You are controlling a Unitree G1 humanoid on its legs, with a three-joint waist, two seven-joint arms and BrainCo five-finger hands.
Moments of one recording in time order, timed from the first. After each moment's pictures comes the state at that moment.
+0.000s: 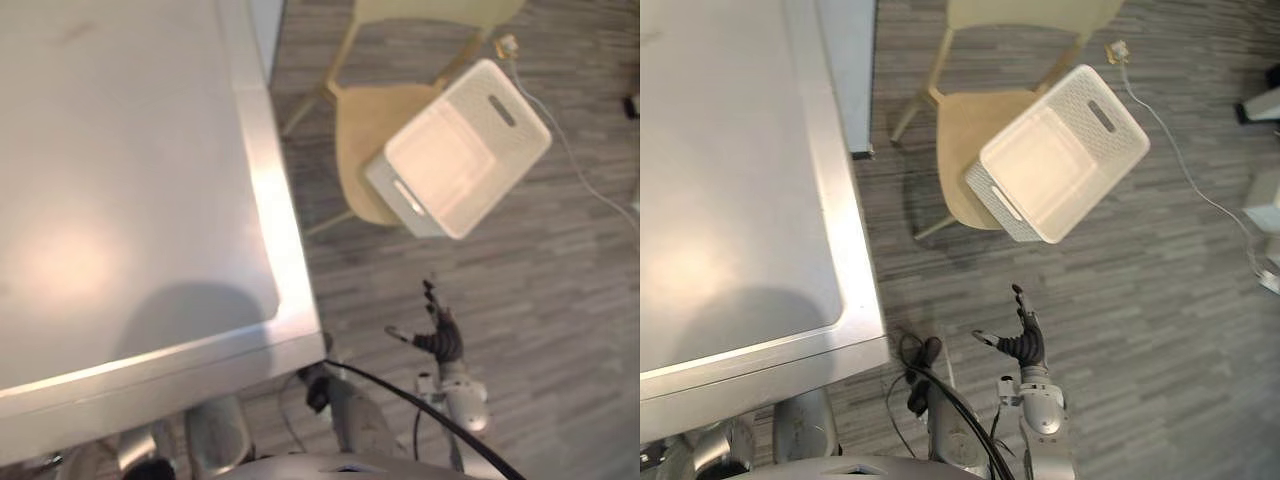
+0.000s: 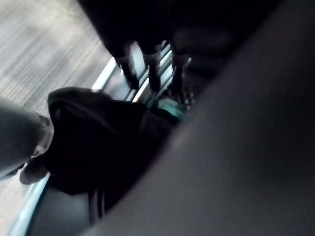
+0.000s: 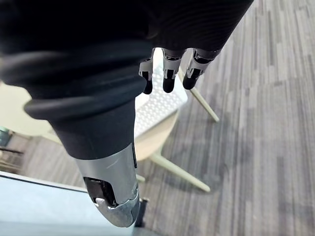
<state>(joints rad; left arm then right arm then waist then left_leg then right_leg) 0.02 -0.06 0.43 0.38 -0.52 -0.19 0.27 0.34 -0.09 -0.06 -0.10 -0.14 -0.22 -0.10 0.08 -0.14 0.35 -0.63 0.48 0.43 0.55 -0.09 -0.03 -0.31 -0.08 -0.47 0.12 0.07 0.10</state>
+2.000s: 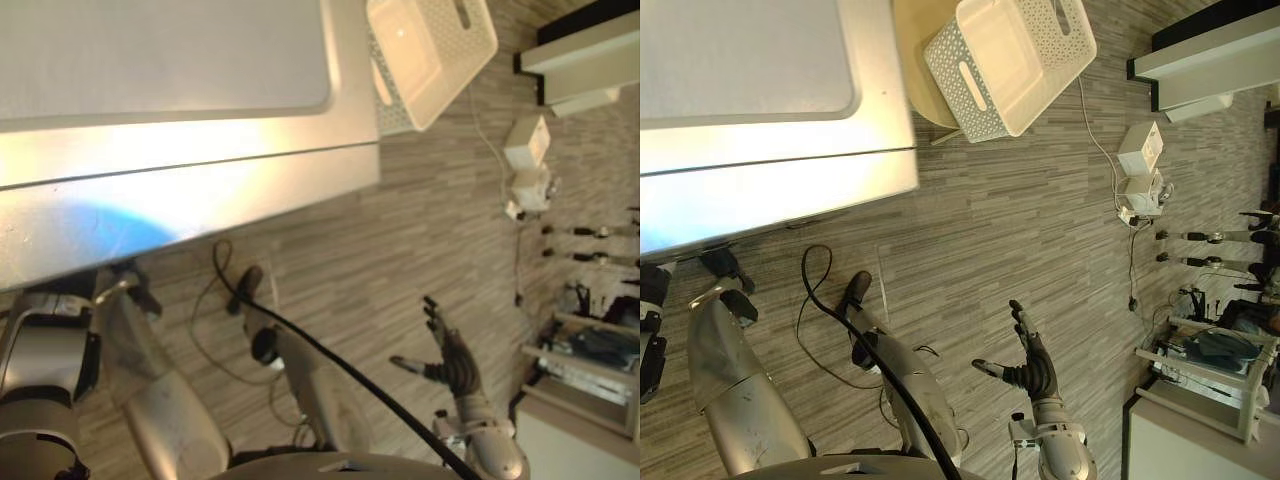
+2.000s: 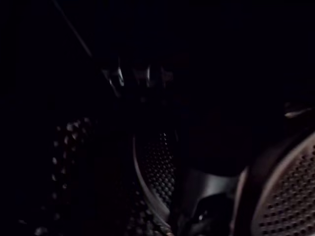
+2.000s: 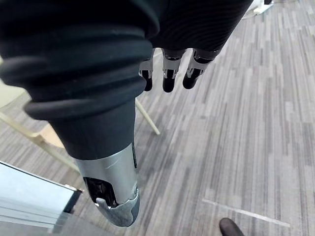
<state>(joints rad) -0.77 0.68 -0.04 0.77 -0.94 -0.28 0.18 0.54 -0.26 0.02 -0.26 -0.01 -0.22 -0.02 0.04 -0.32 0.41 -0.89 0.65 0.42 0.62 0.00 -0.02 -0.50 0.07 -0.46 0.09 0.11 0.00</state>
